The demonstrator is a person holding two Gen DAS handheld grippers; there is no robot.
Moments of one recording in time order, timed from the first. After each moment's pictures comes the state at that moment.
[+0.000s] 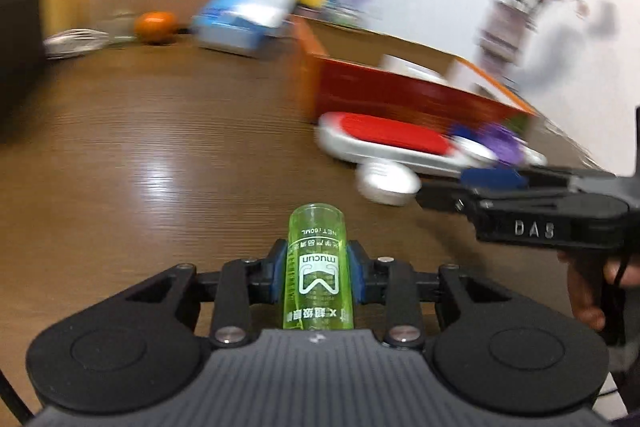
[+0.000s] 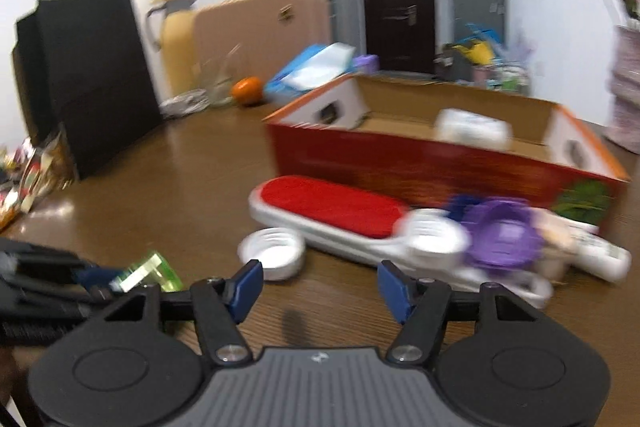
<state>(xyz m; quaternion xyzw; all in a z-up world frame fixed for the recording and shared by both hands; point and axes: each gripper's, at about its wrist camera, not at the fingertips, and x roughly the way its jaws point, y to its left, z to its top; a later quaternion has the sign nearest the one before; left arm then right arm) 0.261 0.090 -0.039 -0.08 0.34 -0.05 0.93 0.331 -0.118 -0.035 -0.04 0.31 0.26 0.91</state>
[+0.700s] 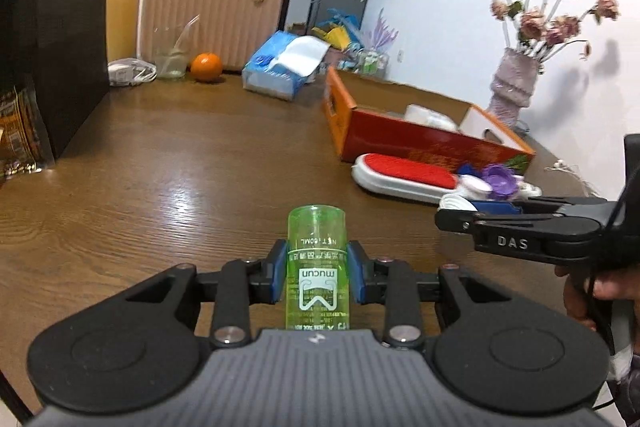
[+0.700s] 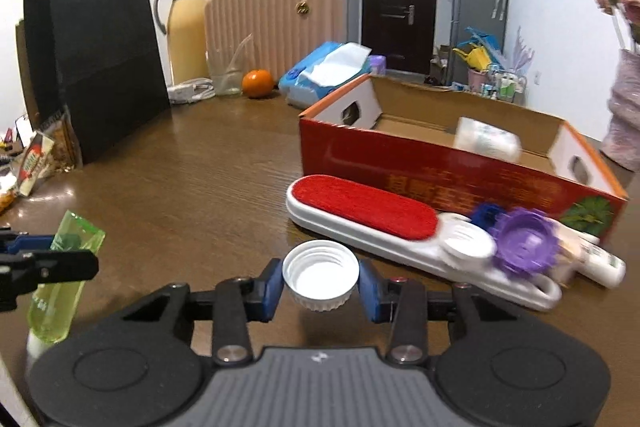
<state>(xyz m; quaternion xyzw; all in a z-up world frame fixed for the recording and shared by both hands) 0.194 0.101 -0.005 -0.09 0.29 -0.03 0.95 0.287 -0.122 -0.012 -0.05 0.30 0.23 0.92</state>
